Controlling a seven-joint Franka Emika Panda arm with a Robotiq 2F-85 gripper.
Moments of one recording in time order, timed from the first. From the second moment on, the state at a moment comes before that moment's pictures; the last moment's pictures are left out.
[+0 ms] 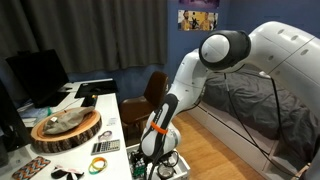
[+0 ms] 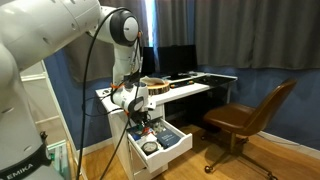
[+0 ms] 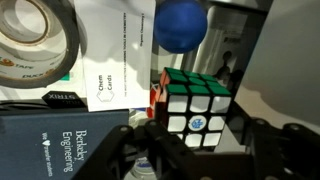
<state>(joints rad) 0.23 1.01 0.31 -1.97 0.06 3.24 0.23</state>
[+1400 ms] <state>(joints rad) 0.14 0.31 0.42 -2.57 0.06 3.45 0.25</state>
